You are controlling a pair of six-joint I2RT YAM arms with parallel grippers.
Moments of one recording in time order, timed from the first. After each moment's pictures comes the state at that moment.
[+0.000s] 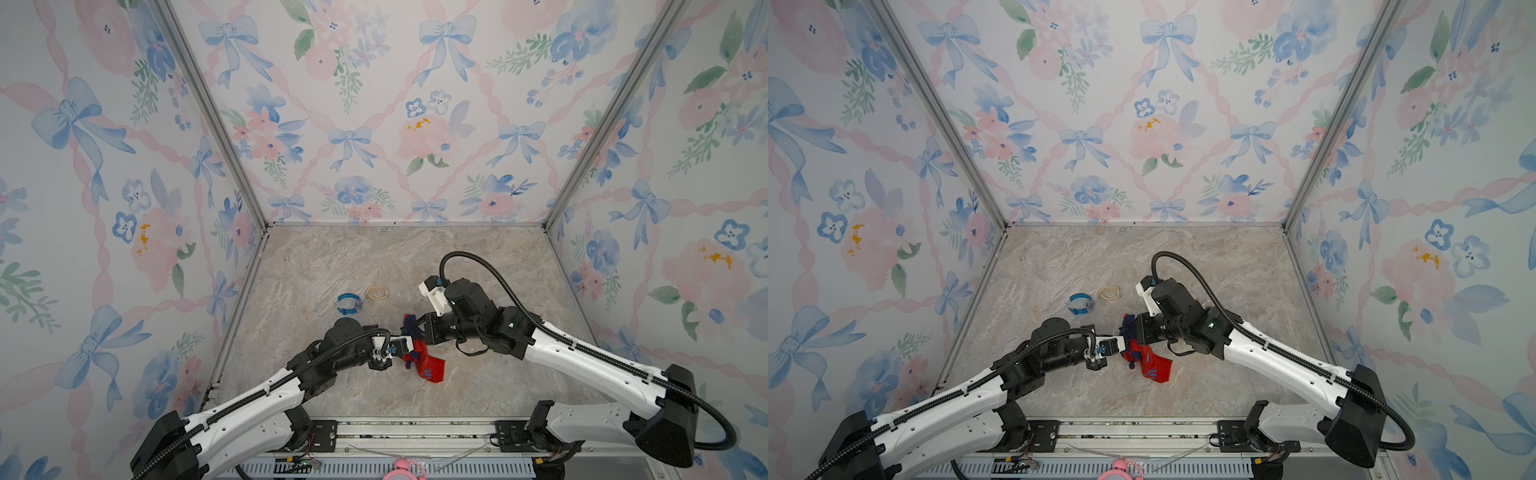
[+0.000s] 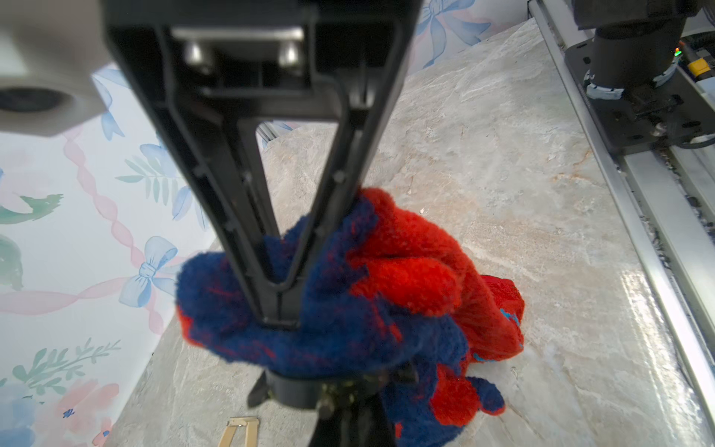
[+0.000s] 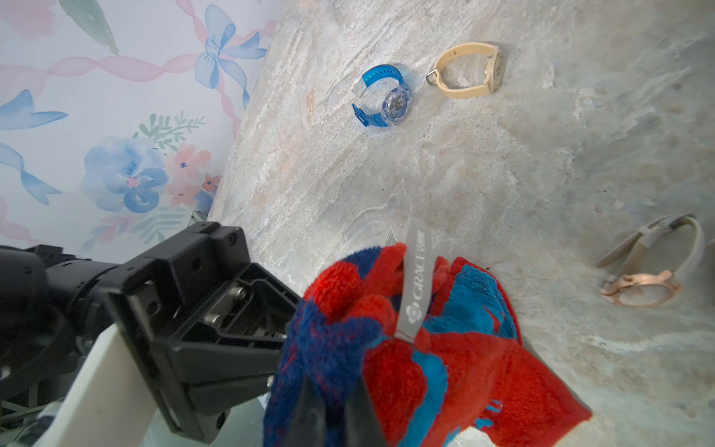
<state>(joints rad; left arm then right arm) -0.83 0.89 0.45 0.06 0.24 0.67 0.93 1.28 1.05 -0.49 -0.22 0.67</state>
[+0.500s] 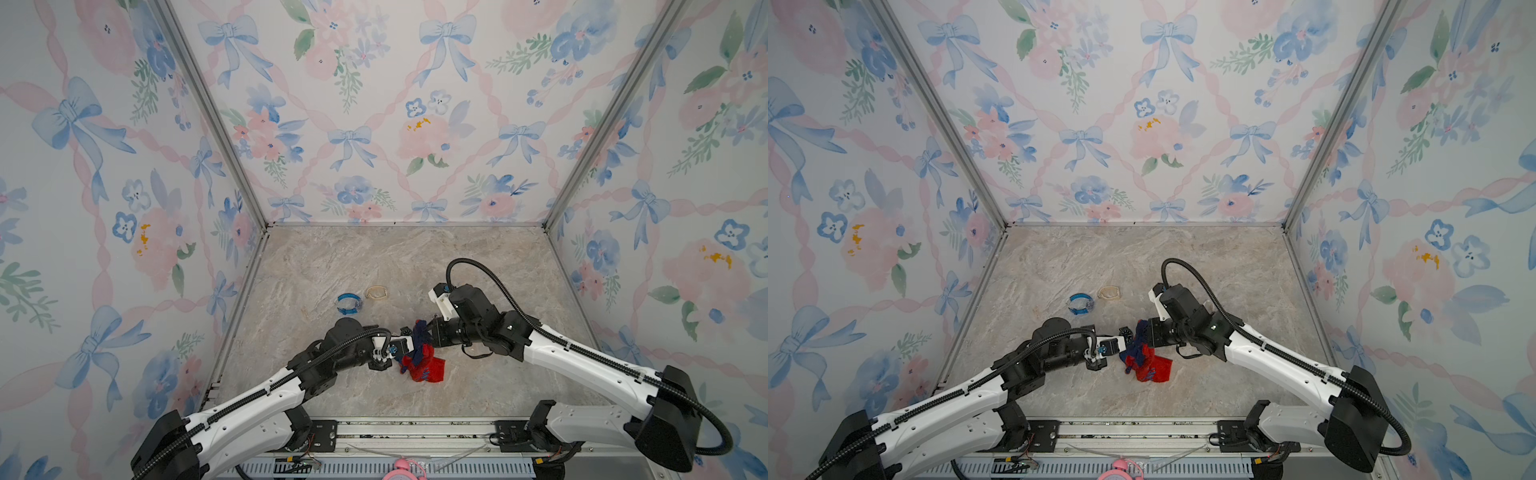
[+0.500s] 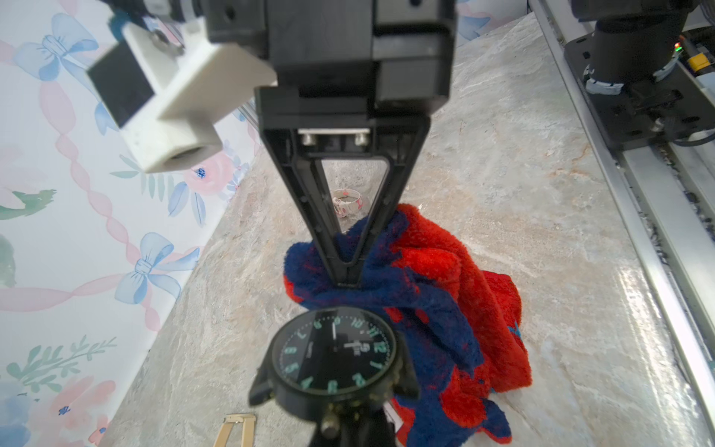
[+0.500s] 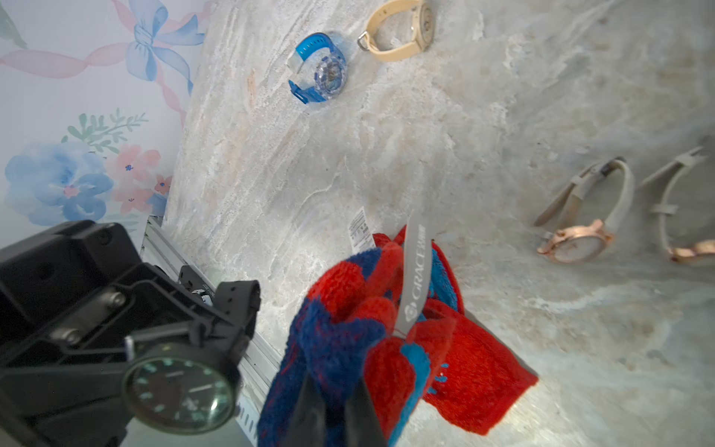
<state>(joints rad) -0.83 0.89 0.45 0.08 0.24 0.67 0.84 1.22 0.91 -0.49 -0.22 0.67</state>
